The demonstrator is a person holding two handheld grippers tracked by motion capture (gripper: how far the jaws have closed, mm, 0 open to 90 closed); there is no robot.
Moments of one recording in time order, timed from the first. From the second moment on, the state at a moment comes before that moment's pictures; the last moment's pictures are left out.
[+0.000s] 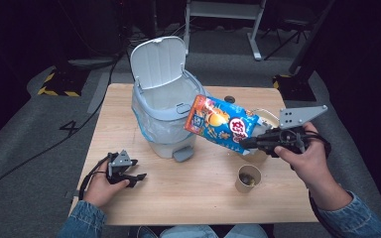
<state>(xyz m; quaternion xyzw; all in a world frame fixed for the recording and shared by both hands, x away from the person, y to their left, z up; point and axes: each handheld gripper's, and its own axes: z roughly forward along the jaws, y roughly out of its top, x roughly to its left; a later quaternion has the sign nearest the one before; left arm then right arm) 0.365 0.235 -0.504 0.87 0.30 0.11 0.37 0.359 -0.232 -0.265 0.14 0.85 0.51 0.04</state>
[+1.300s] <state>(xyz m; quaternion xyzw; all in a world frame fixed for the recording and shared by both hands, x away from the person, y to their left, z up) 0.365 0.234 -0.504 0.87 0.30 0.11 0.37 0.436 -0.140 -0.247 0.19 0.83 0.52 0.02</state>
